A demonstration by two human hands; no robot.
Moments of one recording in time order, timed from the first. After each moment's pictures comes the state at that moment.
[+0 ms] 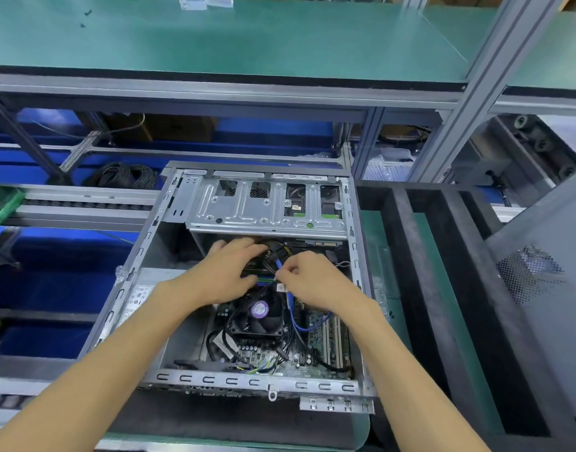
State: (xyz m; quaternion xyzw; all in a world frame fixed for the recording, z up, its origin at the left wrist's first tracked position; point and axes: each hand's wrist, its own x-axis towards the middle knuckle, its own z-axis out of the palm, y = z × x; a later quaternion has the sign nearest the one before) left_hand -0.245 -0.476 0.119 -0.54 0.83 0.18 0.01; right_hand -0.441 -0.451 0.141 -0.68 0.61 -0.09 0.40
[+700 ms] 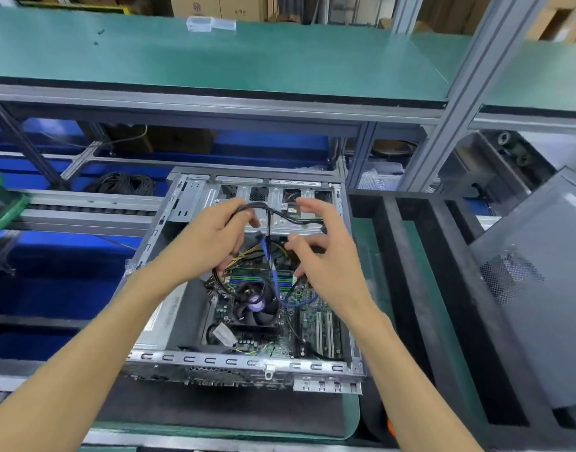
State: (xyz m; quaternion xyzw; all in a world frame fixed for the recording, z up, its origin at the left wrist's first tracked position) left_hand -0.250 -0.448 0.207 -0.52 0.70 0.37 -0.31; right_hand -0.452 -0.407 0.187 -0.60 0.48 -0.50 0.39
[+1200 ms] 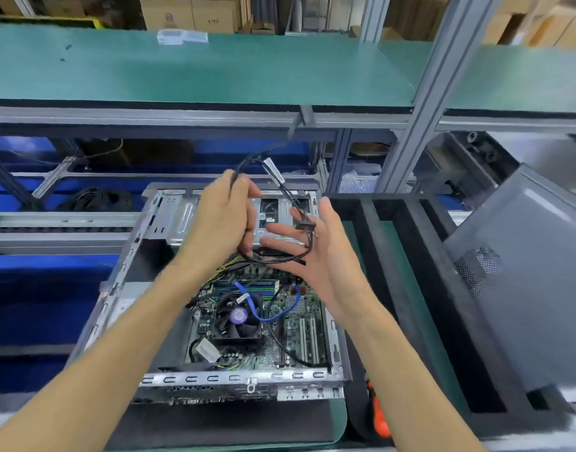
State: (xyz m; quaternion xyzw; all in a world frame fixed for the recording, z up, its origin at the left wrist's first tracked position) left_hand -0.313 -0.459 0.244 -0.51 0.61 0.38 -0.47; right_hand -0.468 -0.408 0.226 -0.30 0.39 -0.53 0.69
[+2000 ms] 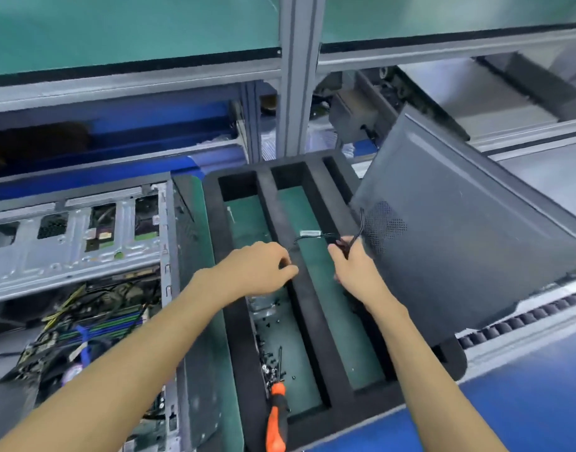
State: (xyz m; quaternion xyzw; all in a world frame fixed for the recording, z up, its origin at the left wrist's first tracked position) left_hand -0.559 -0.491 0.147 -0.44 0.85 0.26 0.14; right_hand -0.740 -0.419 0.087 -0.37 0.80 -0.30 0.38
